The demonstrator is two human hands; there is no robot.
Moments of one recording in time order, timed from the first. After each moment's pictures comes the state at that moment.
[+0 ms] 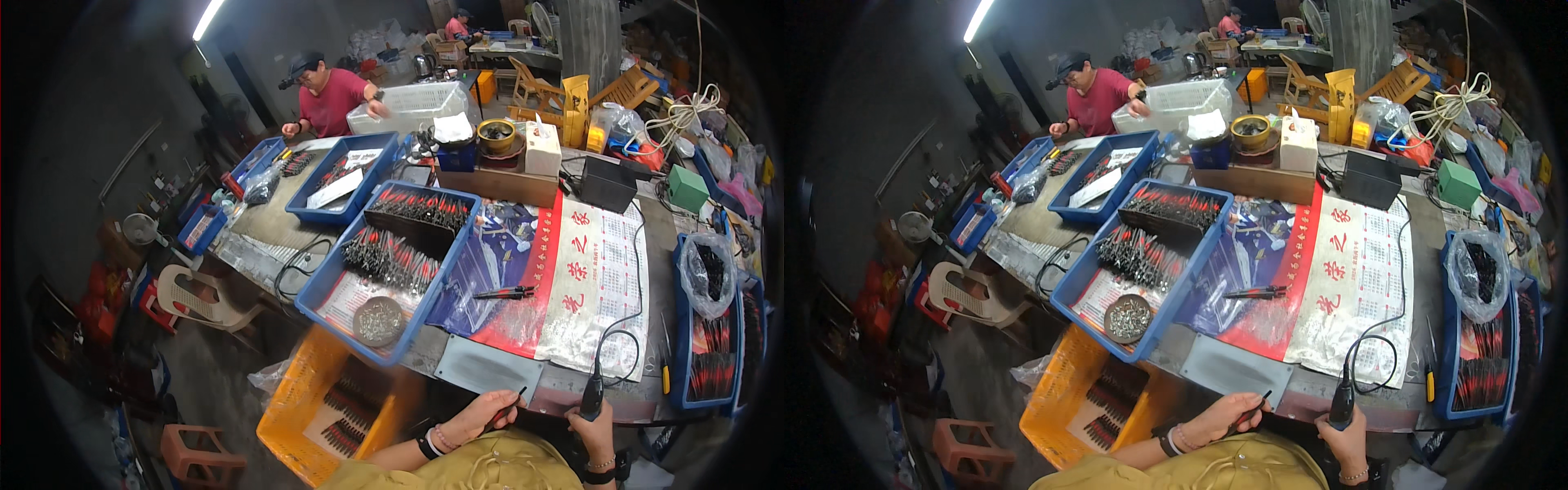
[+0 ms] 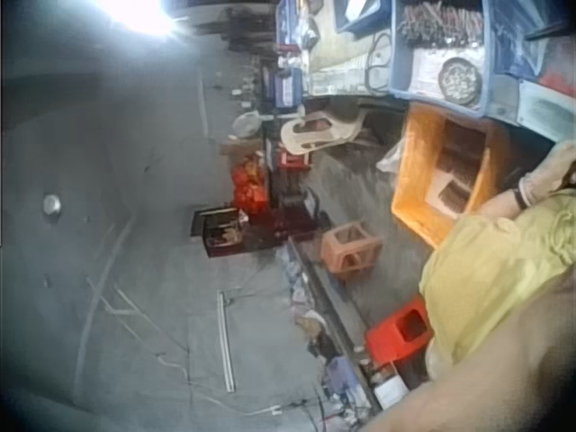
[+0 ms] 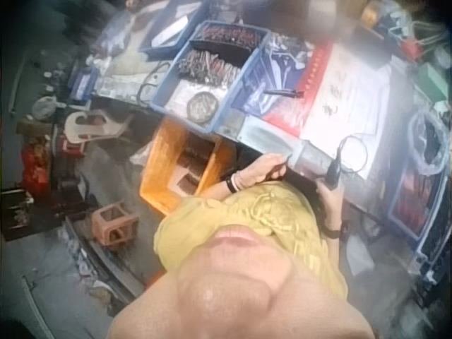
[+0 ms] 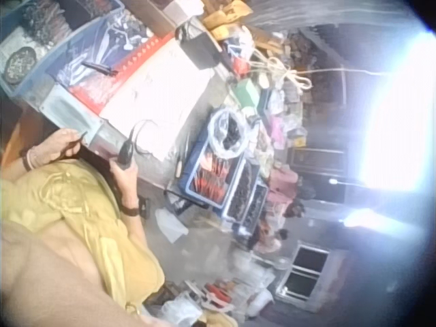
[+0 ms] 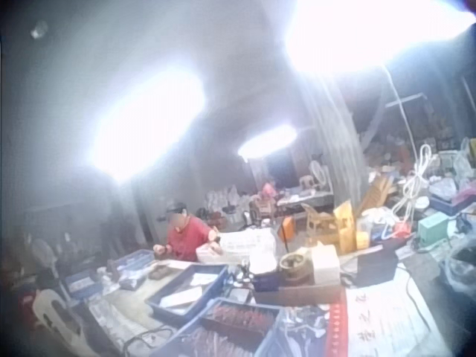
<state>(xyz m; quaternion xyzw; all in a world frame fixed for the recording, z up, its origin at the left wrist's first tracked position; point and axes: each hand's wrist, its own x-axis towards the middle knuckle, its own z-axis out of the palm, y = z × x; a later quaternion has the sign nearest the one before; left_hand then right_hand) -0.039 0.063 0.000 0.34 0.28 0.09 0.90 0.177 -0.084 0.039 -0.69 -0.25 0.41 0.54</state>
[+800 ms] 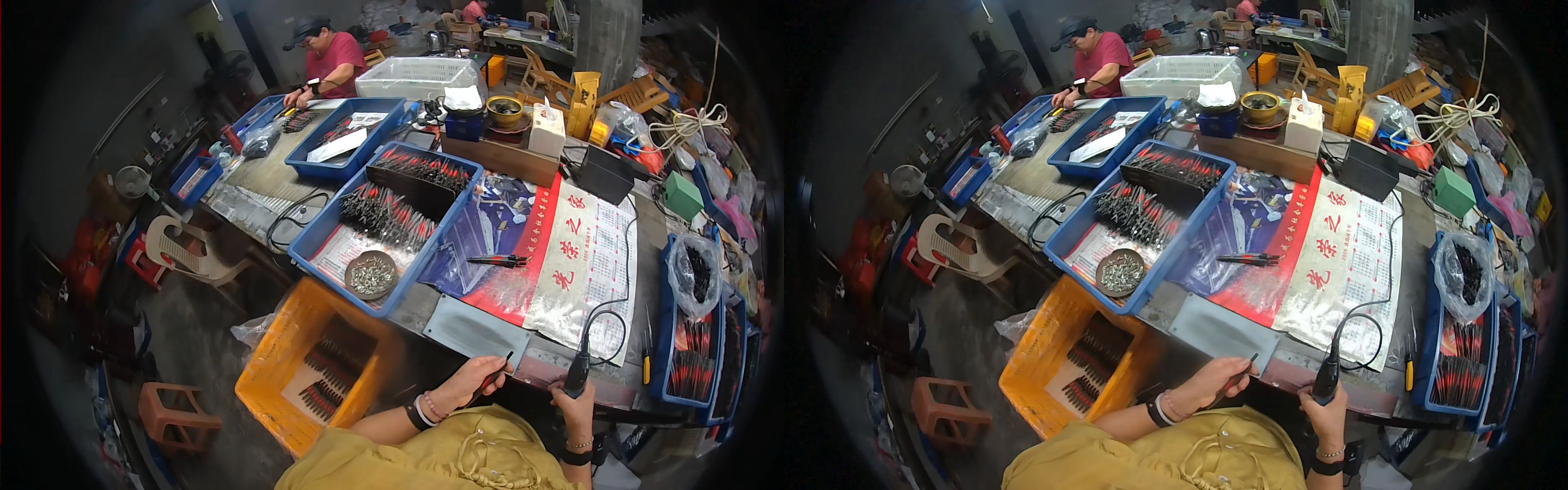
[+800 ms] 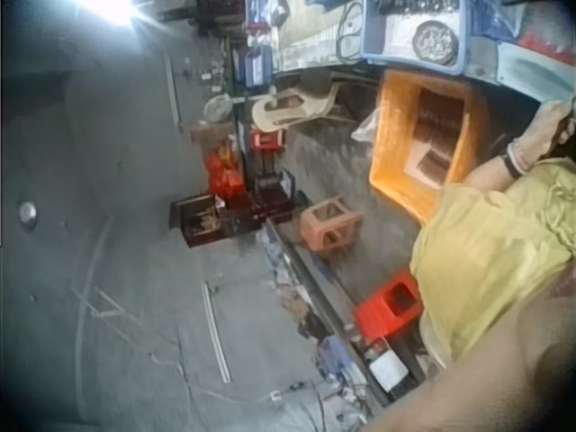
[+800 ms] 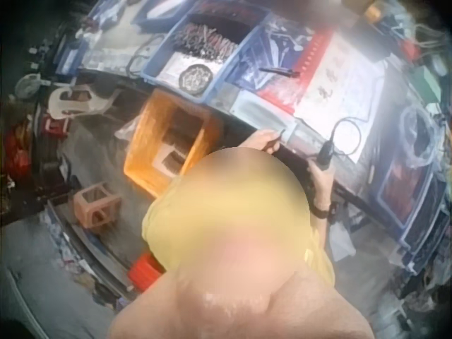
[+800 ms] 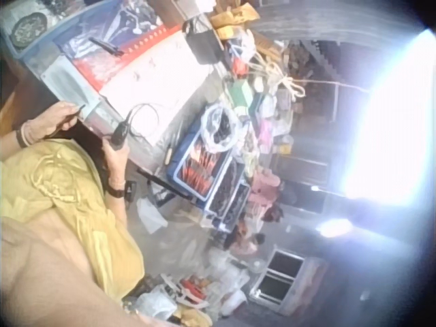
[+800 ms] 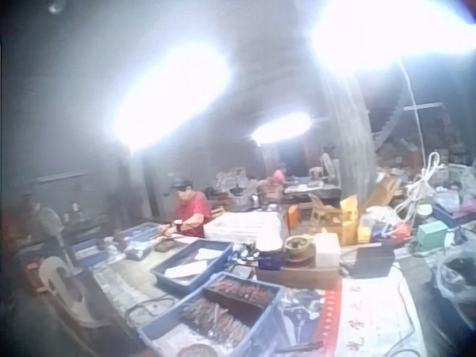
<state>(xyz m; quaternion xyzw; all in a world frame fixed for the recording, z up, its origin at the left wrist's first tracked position) -0.035 0.050 -0.005 0.31 0.28 0.16 0.90 0.173 -0.089 0.032 -0.70 -0.28 0.37 0.54</state>
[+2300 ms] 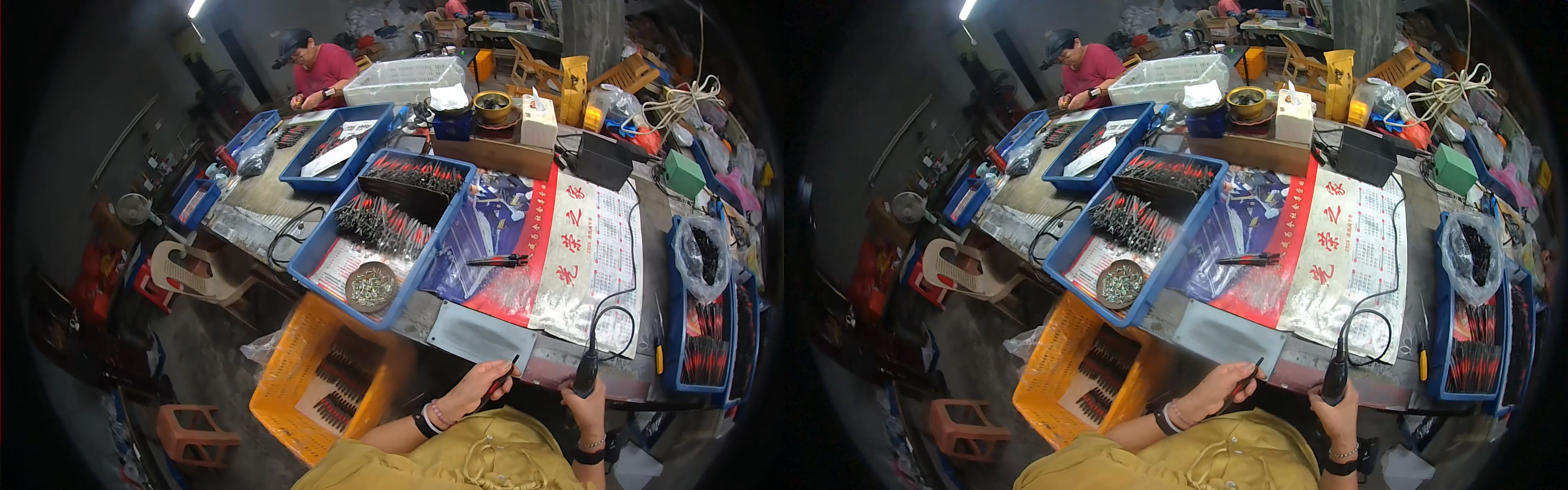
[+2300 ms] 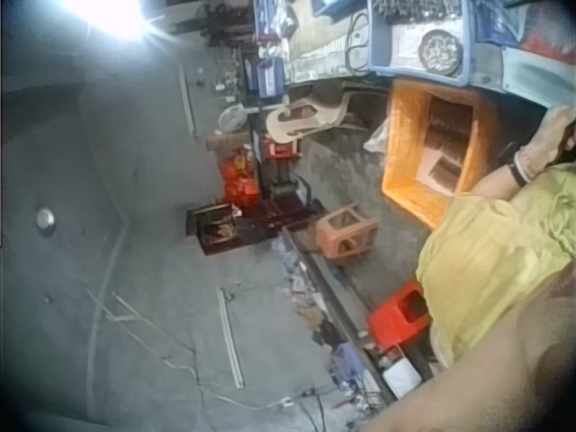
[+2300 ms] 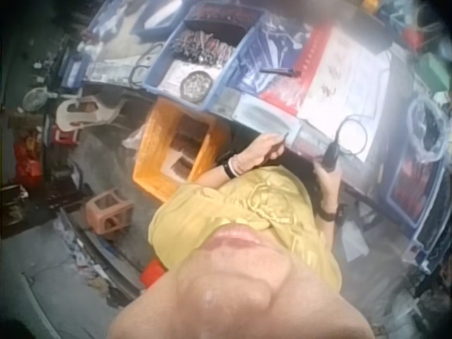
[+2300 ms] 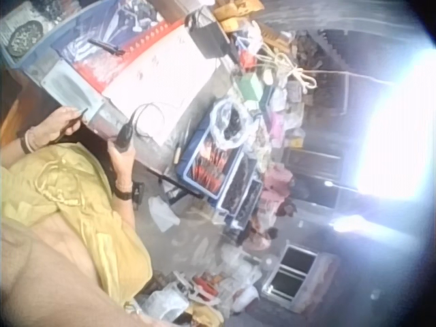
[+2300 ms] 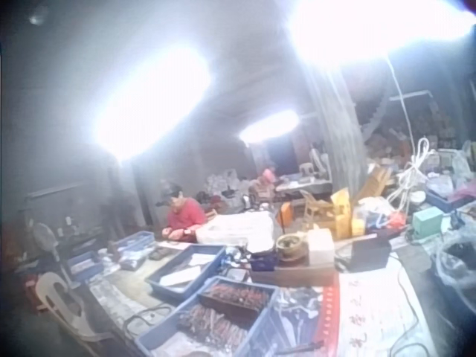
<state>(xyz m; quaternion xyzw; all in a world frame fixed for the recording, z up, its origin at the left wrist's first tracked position) -0.037 0.049 -0.006 0.31 0.28 0.15 0.90 0.169 -0.087 0.036 -0.70 -0.27 0.36 0.54</state>
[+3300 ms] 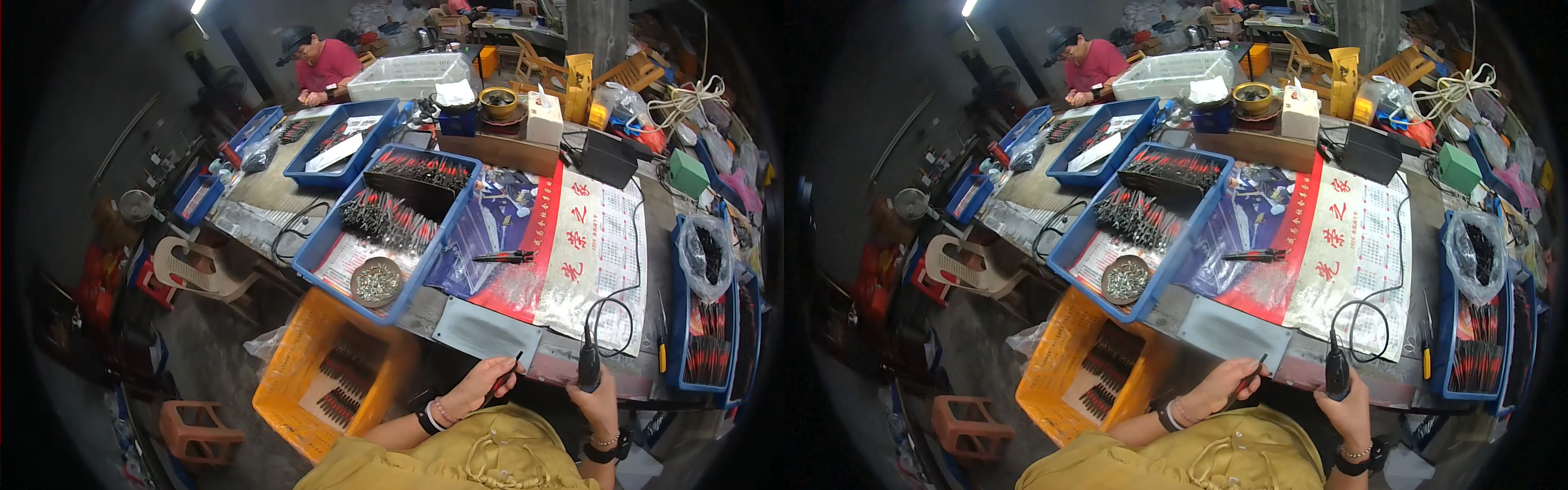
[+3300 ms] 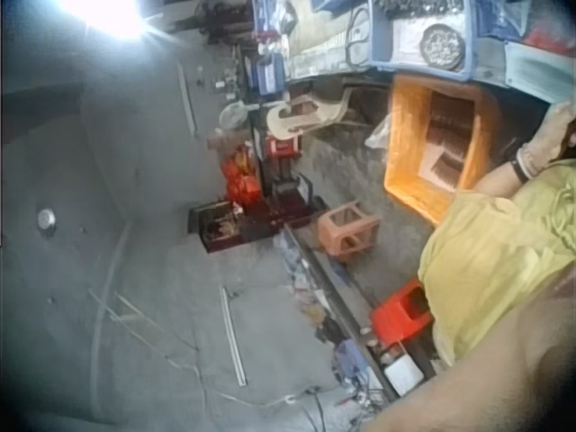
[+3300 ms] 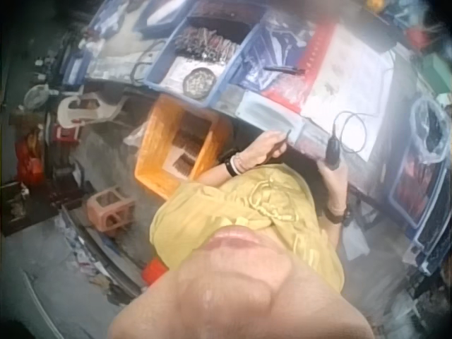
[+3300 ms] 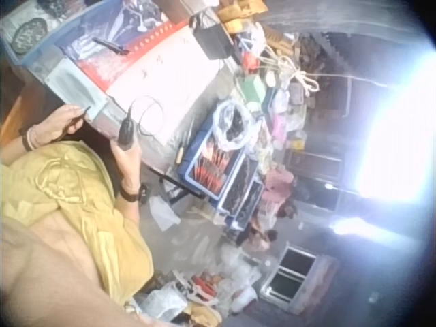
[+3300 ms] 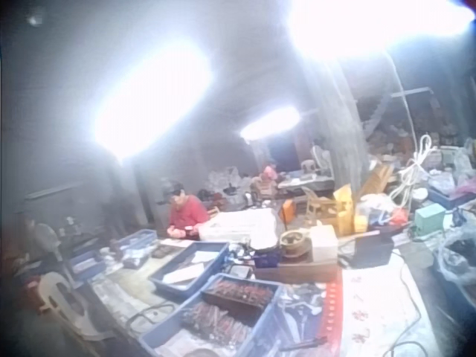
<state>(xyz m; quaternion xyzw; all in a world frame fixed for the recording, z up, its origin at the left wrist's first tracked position) -0.038 0.049 0.000 0.31 0.29 0.15 0.89 0.177 -0.082 0.066 -0.75 -0.38 0.31 0.45</state>
